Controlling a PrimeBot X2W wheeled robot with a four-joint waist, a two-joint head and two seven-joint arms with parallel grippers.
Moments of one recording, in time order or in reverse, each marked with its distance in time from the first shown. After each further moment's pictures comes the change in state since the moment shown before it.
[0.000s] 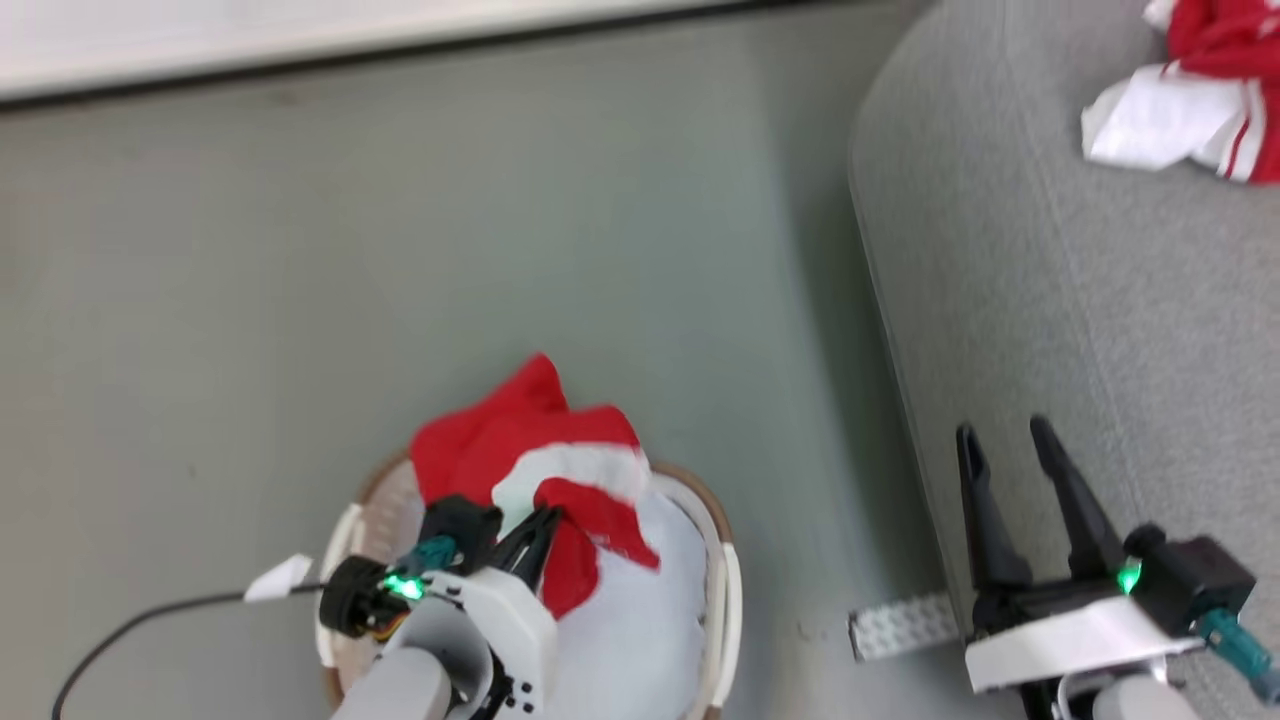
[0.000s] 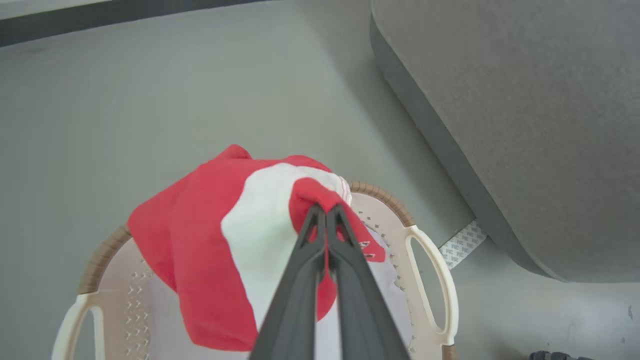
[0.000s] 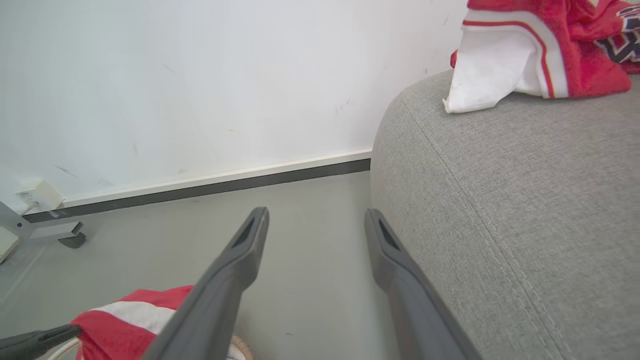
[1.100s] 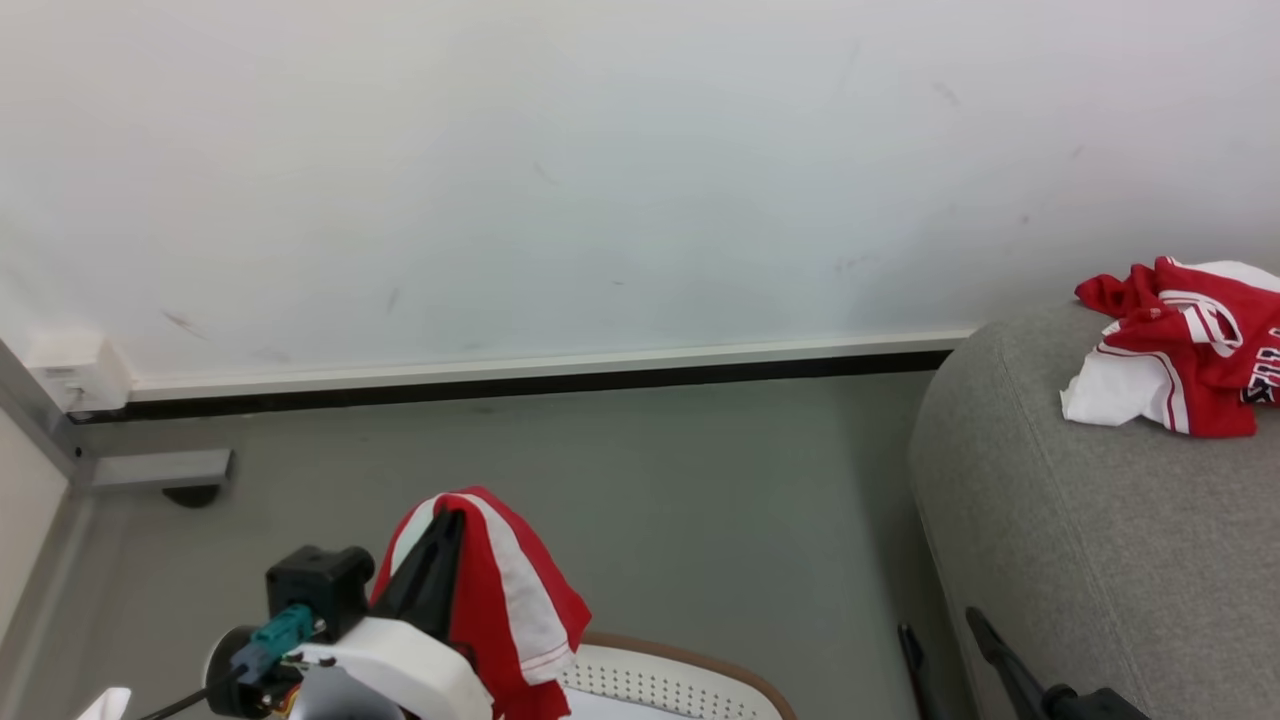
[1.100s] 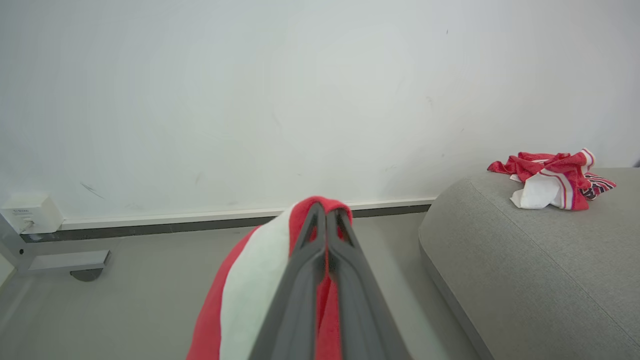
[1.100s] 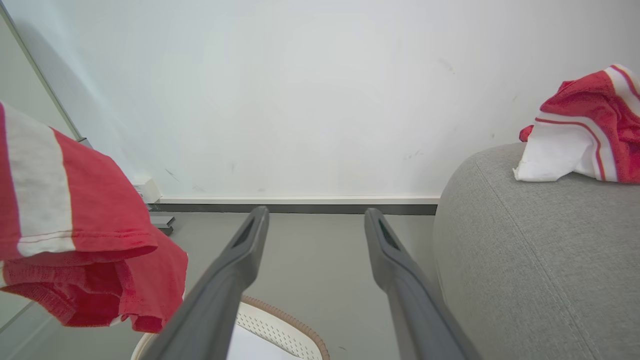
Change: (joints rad) left arm 0.321 0.098 0.155 -0.589 -0.112 0.222 0.095; right arm 0.217 0.000 0.075 0.107 -0.071 0.000 0.000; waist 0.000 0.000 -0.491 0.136
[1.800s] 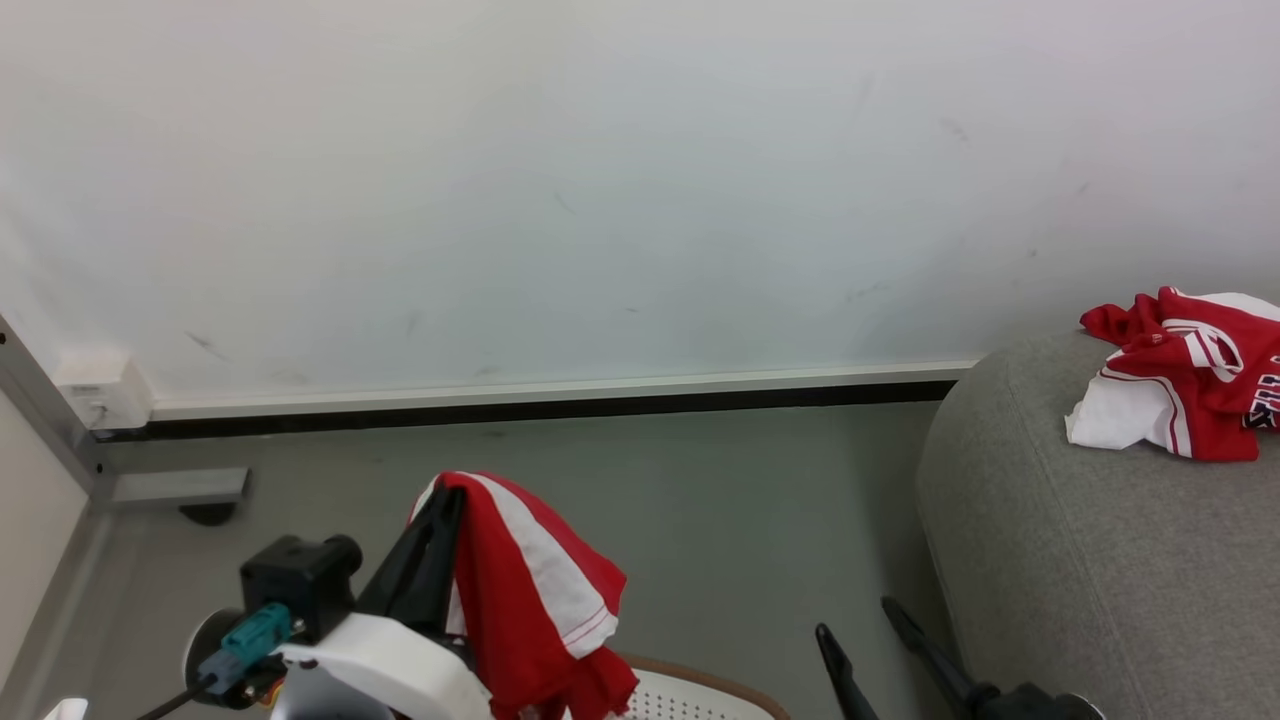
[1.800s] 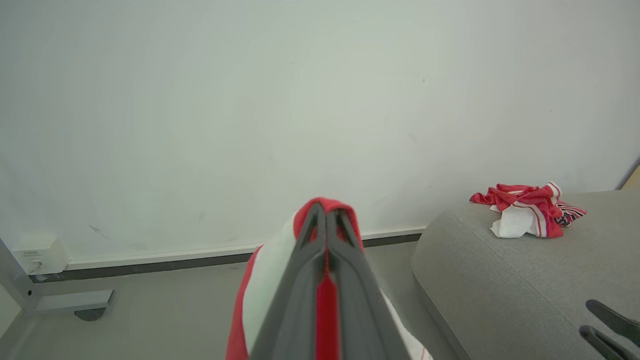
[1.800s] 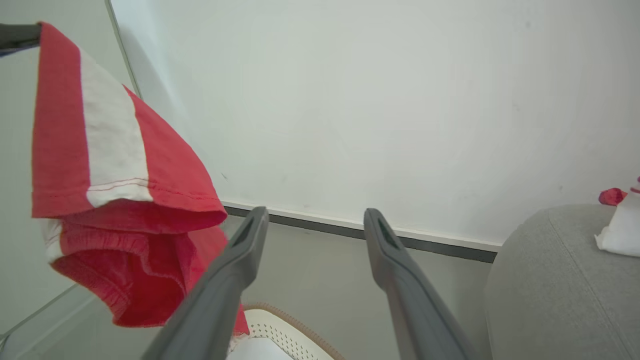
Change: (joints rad) left arm 0.029 0.038 0.001 -0.192 0.005 0.040 0.069; right arm -0.020 -0.005 0.129 -0.041 -0.034 0.000 0.000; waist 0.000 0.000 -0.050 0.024
